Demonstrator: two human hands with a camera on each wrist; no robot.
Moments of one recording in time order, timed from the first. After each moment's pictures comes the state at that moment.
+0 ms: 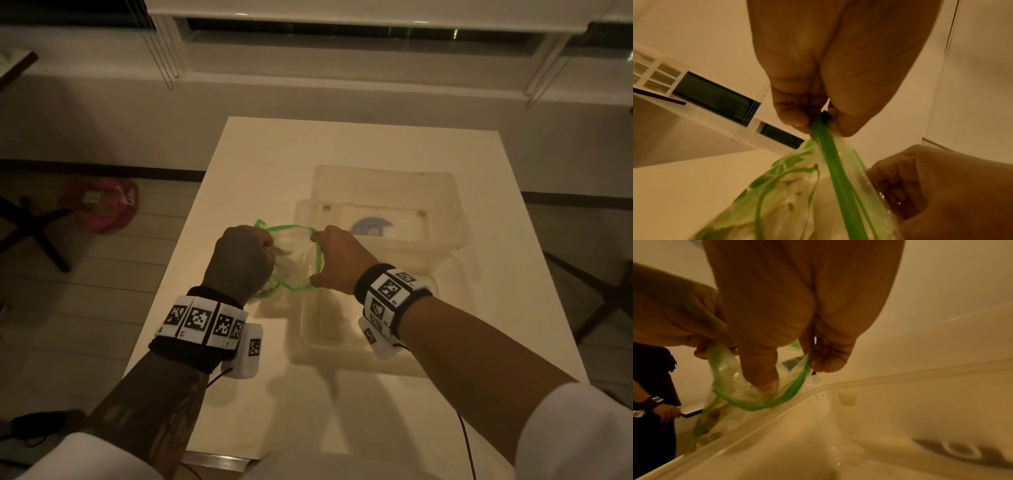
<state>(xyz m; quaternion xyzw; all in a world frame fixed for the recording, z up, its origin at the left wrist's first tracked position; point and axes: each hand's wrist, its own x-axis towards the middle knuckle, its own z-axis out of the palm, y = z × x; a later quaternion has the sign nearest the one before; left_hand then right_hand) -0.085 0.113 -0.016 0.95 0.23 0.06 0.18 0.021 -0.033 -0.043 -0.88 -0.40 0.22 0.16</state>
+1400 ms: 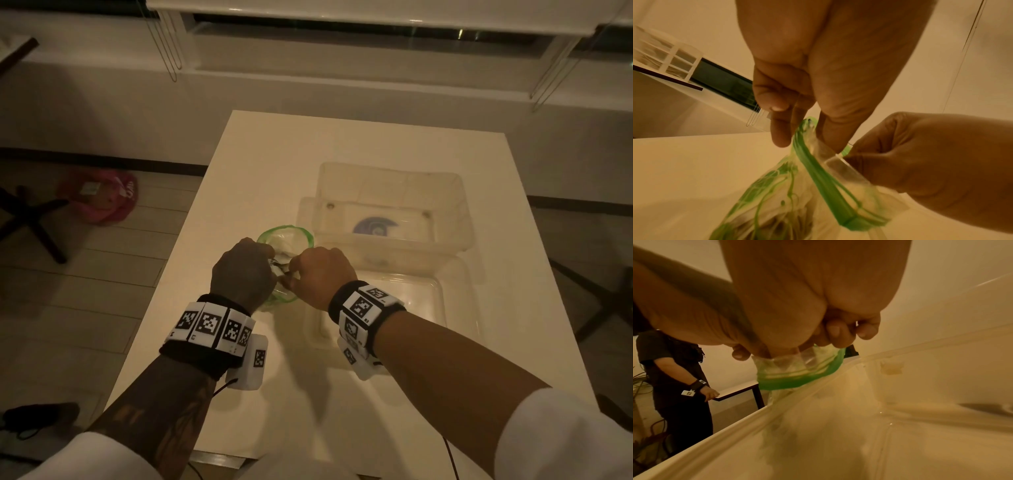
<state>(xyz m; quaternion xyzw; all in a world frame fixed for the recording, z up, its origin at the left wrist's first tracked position) -0.095 0.112 -0.045 0.95 0.28 -0.04 0.13 -0.013 -0.005 -0.059 -0.88 -0.45 0.13 0.08</state>
